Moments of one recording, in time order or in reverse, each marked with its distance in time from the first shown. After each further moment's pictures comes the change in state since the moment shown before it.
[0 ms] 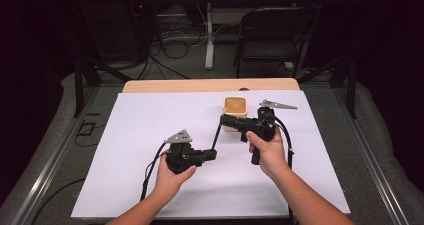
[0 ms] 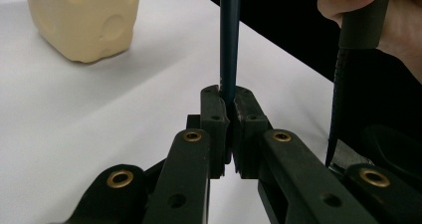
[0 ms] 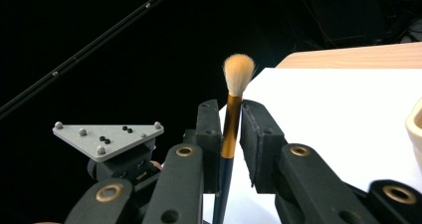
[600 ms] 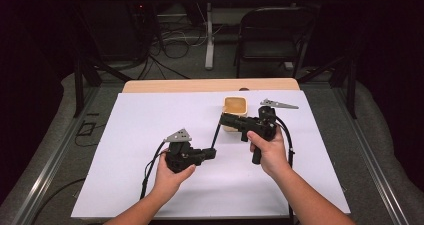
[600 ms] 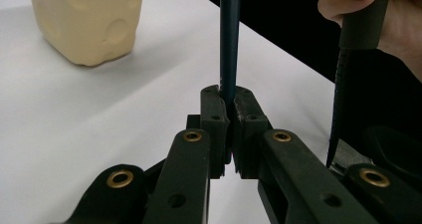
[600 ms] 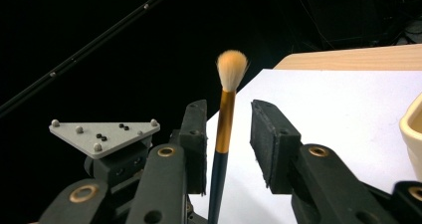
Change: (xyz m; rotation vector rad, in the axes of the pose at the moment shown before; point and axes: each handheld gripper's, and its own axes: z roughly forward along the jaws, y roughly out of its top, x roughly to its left) left arm 0.000 0.003 -0.002 0.004 0.004 0.009; right arm 0.000 0.002 -0.002 -0.005 -0.008 -0.003
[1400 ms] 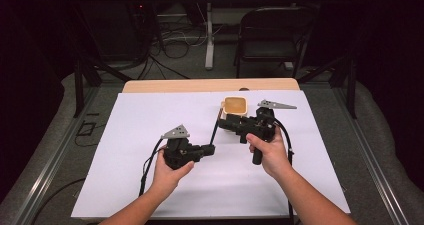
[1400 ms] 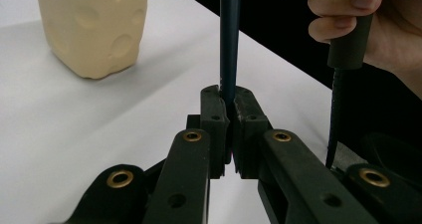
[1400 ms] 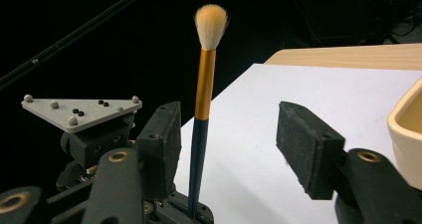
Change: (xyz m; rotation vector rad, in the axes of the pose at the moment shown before) left arm 0.001 0.009 -0.006 -0.018 0.004 0.008; right arm 0.001 -0.002 0.002 0.026 -0.039 -0.044
